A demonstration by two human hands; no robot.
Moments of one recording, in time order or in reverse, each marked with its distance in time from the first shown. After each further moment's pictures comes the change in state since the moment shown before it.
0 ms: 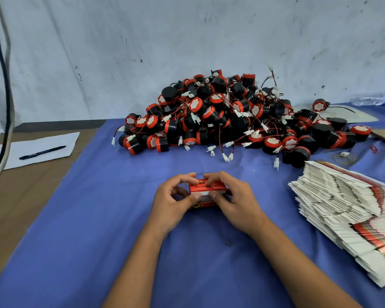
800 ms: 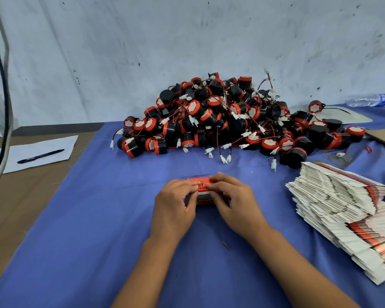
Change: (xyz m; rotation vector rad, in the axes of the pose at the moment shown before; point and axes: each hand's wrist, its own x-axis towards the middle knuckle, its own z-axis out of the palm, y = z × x) left_hand -0.007 0.008 0.013 0.676 0.200 0.428; right_hand -0.006 0.007 0.006 -0.200 0.164 -0.078
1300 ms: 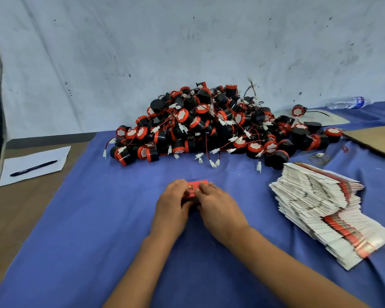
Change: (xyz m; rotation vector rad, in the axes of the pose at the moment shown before) left_hand 0.007 0.000 0.010 -0.005 -0.268 -0.153; right_hand 0.004 -0.033 0.001 -0.545 -0.365 0.014
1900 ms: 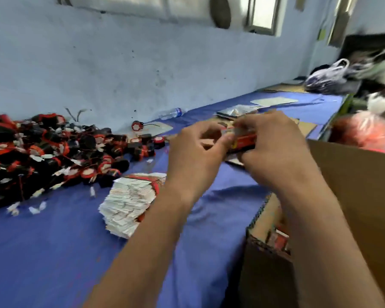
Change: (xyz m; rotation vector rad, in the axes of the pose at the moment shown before) left_hand -0.014 0.432 0.055 -0.808 -0.311 0.419; right_hand -0.258 0.102 -0.350 -0.235 0.471 0.951
